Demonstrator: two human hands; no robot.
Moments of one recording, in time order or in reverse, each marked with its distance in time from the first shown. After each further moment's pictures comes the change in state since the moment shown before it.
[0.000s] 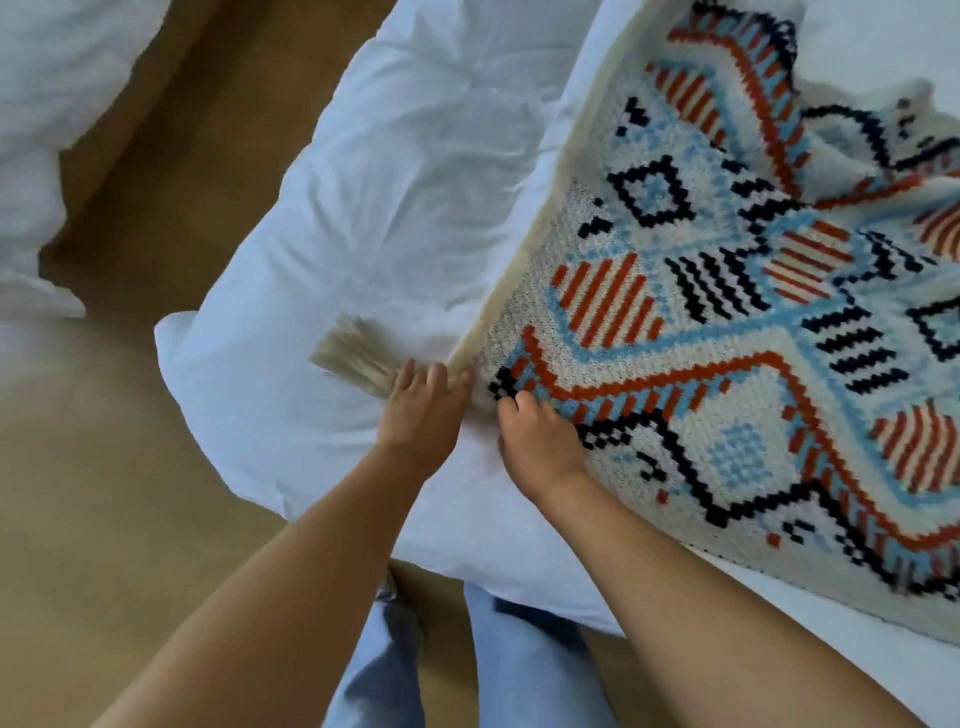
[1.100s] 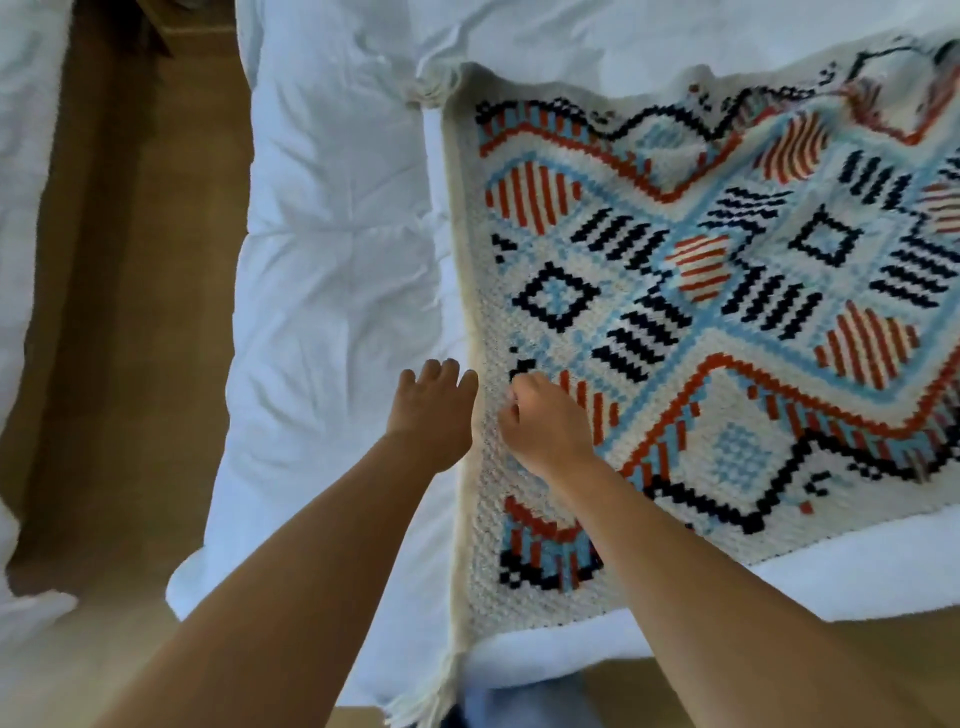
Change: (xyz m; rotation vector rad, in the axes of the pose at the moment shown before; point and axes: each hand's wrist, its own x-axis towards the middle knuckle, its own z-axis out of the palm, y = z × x) left_hand 0.108 -0.034 -0.098 0.173 0.023 0.407; right_hand 0.064 0.001 -0.074 0.533 0.332 0.500
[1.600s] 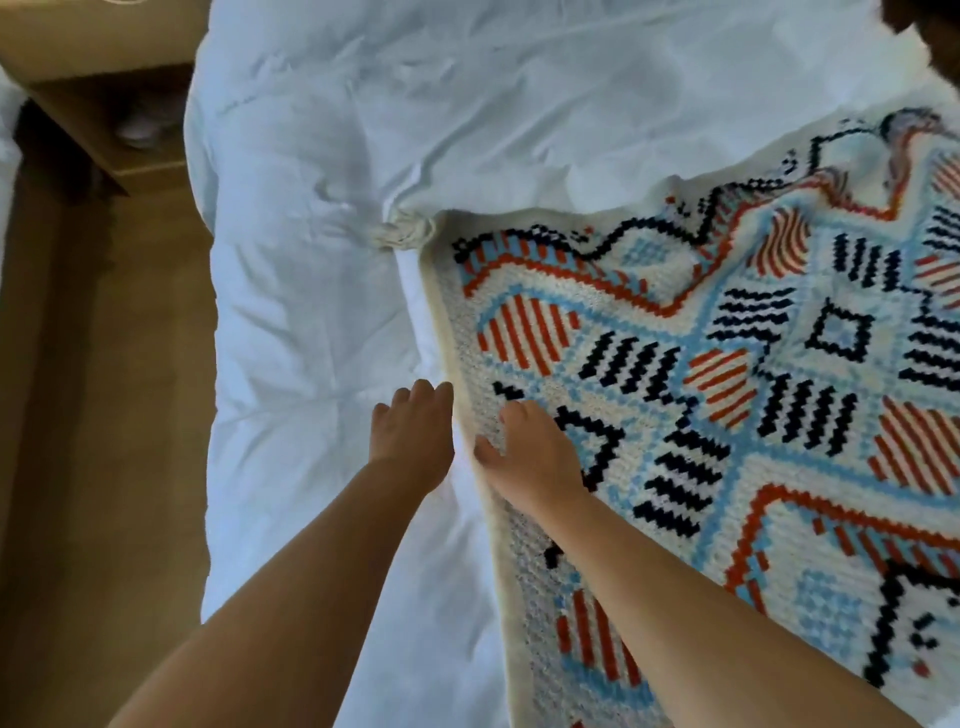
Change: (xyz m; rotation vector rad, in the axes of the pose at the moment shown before) left_hand 0.150 -0.077 -0.057 -0.090 0.084 -0.077; right_hand 0.146 -0.032 -0.028 0.027 0.098 0.125
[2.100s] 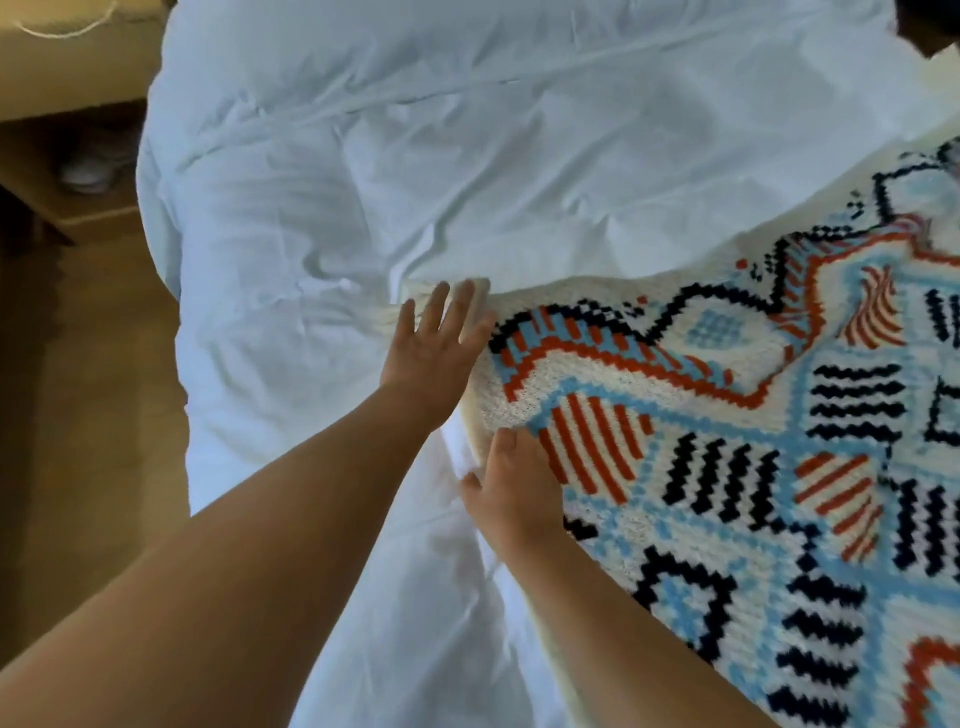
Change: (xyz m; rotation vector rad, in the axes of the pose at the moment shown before) left_hand 0.199 -0.056 -0.044 0.351 0.182 0.350; right_hand 0.138 -0.054 0.040 -0.057 0.178 0.127
